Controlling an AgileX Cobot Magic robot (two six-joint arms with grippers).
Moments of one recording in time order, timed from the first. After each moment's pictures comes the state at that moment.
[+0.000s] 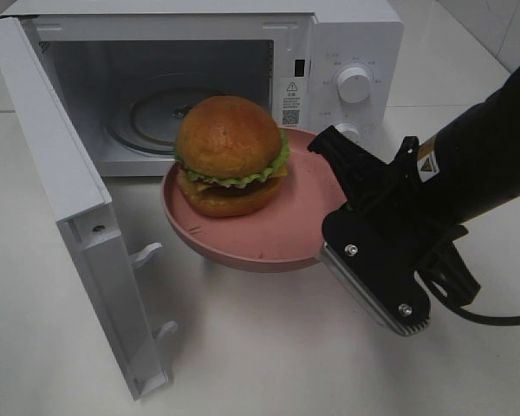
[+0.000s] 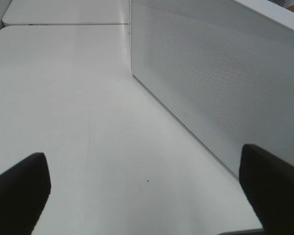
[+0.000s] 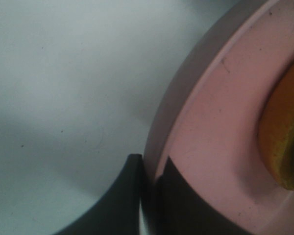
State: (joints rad) left arm -0.01 -0.01 -0.50 -0.14 1.03 0.07; right arm 0.67 1.43 -0.76 0.00 0.38 -1.71
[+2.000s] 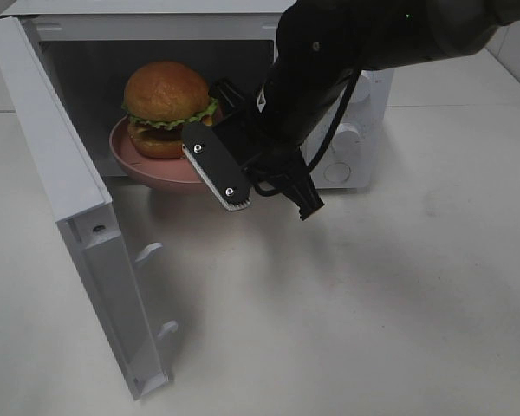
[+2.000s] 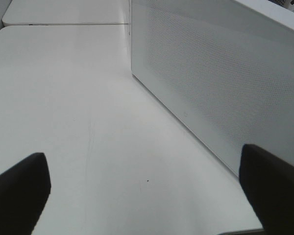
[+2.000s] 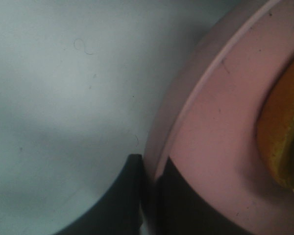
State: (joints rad) left arm -0.01 -0.01 -0.50 -0.14 1.03 0.07; right arm 0.69 1.95 -1.37 -0.07 0.50 -1.52
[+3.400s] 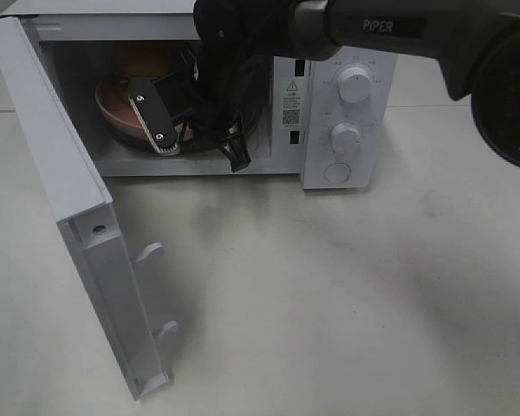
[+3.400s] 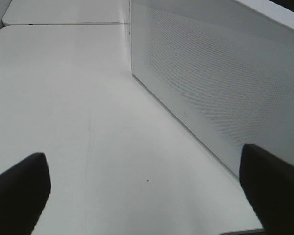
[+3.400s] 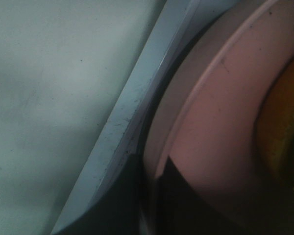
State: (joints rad) left arm -0.01 -0.01 -0.50 -0.14 1.03 0.07; right arm 0.69 2.33 -1.99 -0.21 0.66 -1.31
